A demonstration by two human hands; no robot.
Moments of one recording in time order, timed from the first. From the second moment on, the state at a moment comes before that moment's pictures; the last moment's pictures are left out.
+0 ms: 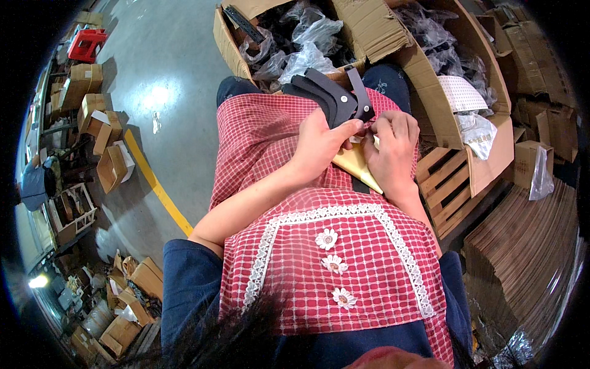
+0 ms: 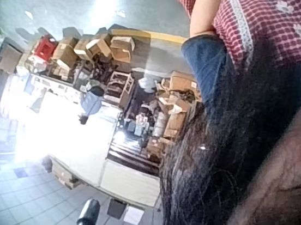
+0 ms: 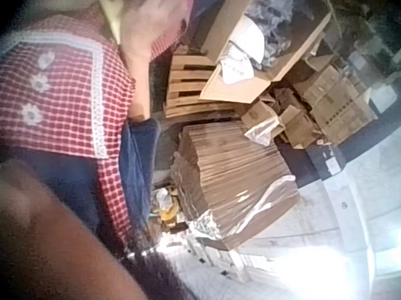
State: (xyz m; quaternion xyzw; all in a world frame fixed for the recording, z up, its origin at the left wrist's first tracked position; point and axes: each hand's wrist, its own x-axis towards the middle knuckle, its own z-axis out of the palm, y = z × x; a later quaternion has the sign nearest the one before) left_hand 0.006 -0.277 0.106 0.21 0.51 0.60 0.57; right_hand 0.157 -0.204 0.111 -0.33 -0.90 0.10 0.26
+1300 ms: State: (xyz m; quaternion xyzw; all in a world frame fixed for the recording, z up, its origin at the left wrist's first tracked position) left_hand 0.012 -0.280 0.090 0.48 0.70 0.43 0.32; right_hand 0.115 -0.185 0.144 -0.35 -0.89 0.15 0.25
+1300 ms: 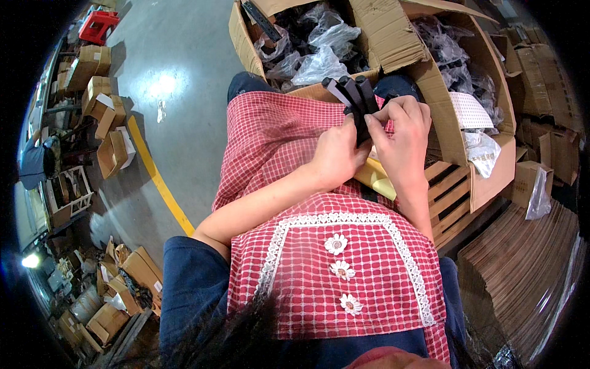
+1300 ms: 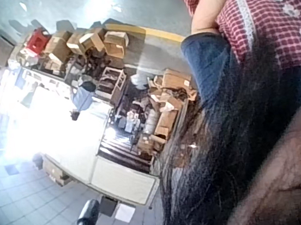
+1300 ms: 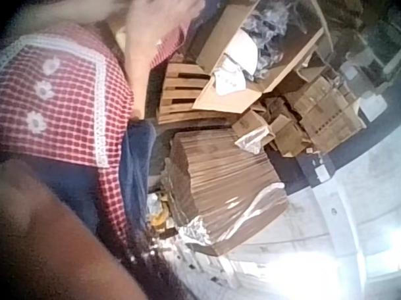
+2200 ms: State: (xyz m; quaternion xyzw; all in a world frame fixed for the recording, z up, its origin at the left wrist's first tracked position) left_hand 0.011 -0.279 0.098 0.51 0.63 0.41 0.42; right_hand 0.154 -0.186 0.129 -0.45 -0.70 0.53 0.17
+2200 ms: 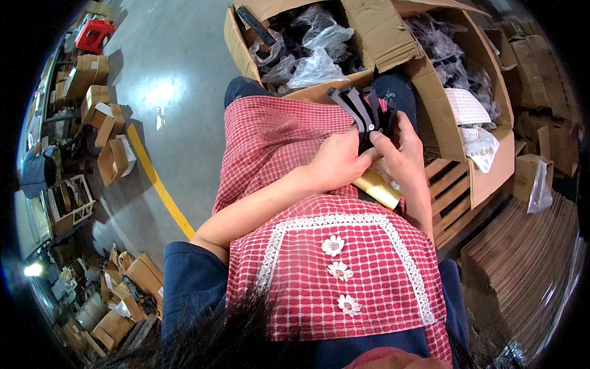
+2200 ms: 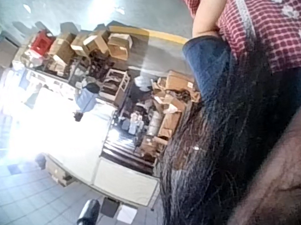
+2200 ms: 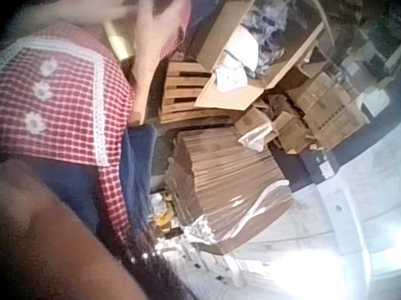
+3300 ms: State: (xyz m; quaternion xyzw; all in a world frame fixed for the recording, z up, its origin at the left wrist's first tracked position) left_hand 0.017 -0.280 0.107 0.49 0.64 0.42 0.43; right_hand 0.185 -0.175 0.130 -0.48 -0.66 0.49 0.31
